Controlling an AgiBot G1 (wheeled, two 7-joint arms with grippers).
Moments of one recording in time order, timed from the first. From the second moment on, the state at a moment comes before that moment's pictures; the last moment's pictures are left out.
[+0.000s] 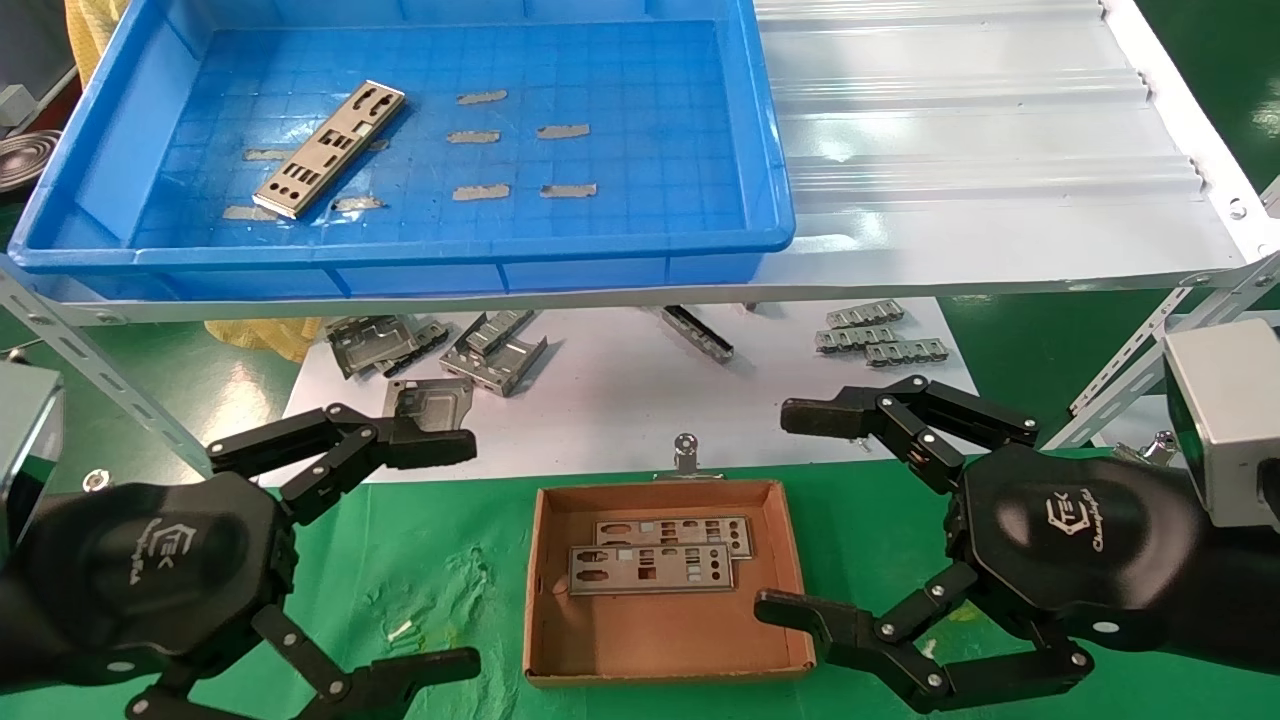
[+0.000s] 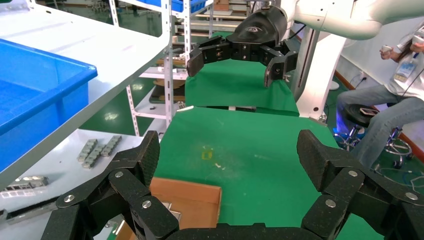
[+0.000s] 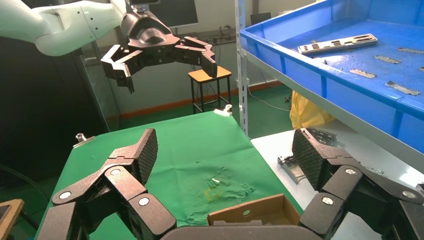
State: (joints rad) left arm -1.08 0.61 0.28 -1.28 0.73 1.50 -0.19; right arm 1.09 -0.55 -0.41 1.23 -0.62 -1.42 0.11
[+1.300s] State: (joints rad) left arm -1.08 0.61 0.28 -1.28 0.73 1.50 -0.19; right arm 1.09 -0.55 -0.41 1.23 -0.62 -1.42 0.11
